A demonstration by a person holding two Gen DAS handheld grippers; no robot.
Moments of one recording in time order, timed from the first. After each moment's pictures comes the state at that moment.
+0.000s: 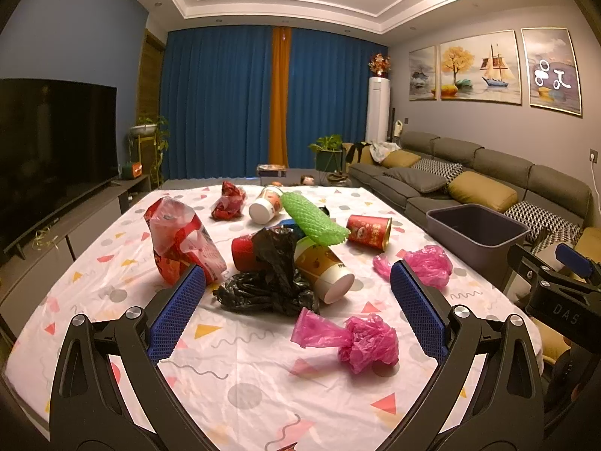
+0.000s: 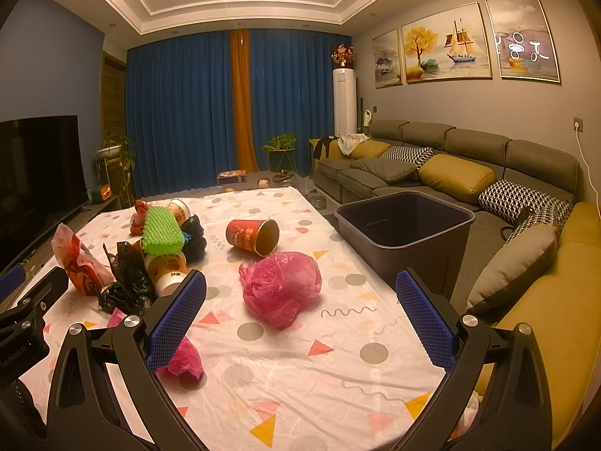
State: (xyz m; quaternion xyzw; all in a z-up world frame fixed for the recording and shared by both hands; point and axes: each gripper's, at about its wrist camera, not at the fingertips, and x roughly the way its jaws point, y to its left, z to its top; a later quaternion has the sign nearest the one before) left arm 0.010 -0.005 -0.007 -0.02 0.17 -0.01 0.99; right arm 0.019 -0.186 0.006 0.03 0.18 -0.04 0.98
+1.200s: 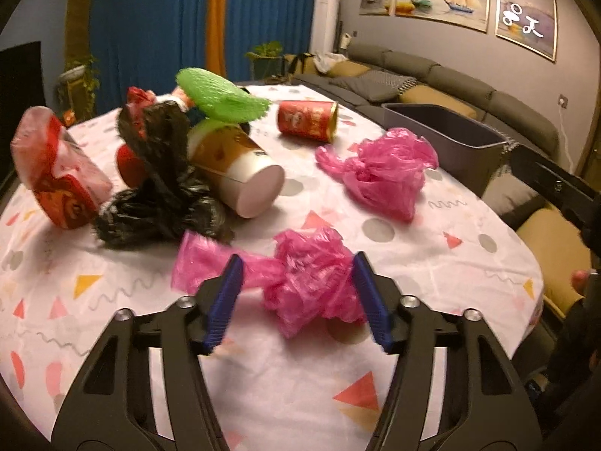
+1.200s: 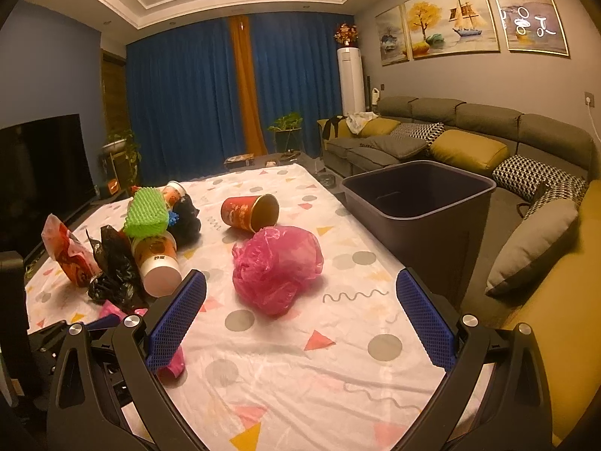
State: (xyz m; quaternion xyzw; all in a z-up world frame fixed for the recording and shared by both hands) left arm 0.093 -0.055 -0.094 0.00 0.34 -0.14 0.93; right arm 0.053 -0.209 -0.031 0.06 0.21 -0.01 0.98
